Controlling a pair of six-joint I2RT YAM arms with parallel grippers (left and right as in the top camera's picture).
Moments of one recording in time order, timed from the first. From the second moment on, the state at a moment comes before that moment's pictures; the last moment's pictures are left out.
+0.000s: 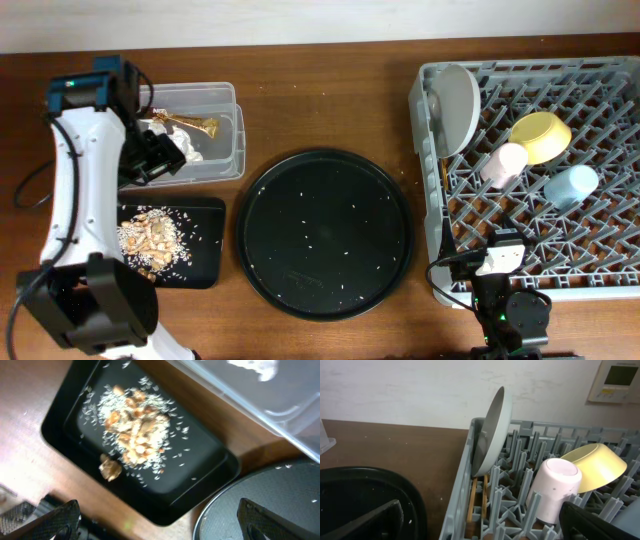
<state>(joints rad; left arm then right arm) 0.09 1.83 1.81 -1.56 -0.16 -0.53 0.04 0.01 0.01 -0.08 0.00 -0.05</state>
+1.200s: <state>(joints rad) -0.08 0.17 0.03 -0.04 -0.11 -0.20 0.04 0.01 0.01 -0.08 0.00 -0.05</state>
